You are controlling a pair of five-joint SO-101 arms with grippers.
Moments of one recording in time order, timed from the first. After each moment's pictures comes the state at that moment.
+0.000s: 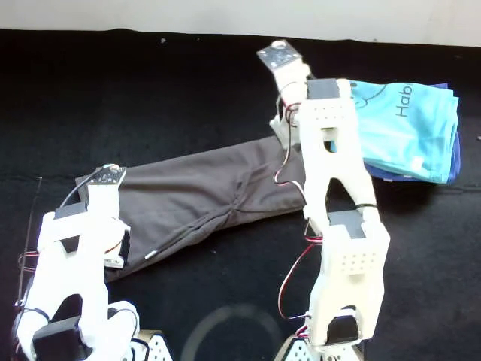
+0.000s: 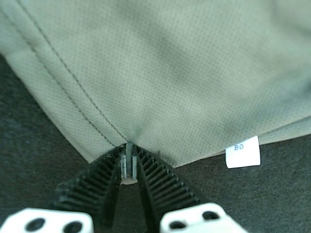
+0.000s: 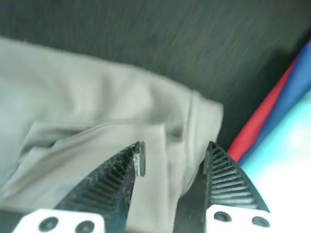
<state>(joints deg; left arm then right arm) -23.0 -20.8 62.1 57.6 -20.3 -13.7 30.3 -32.0 82.2 22.7</state>
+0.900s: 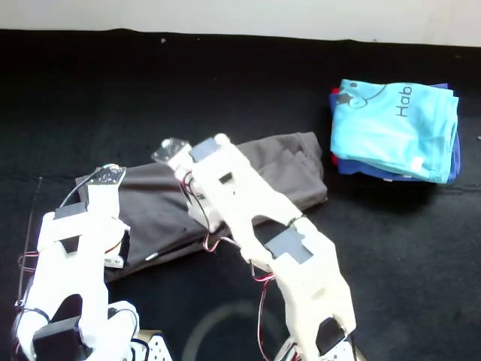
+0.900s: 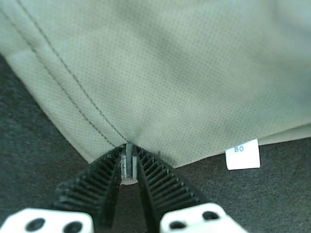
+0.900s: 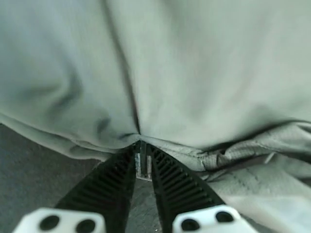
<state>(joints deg) -23.0 -20.8 62.1 57.3 -20.3 -43.1 30.3 -8.7 82.9 16.7</state>
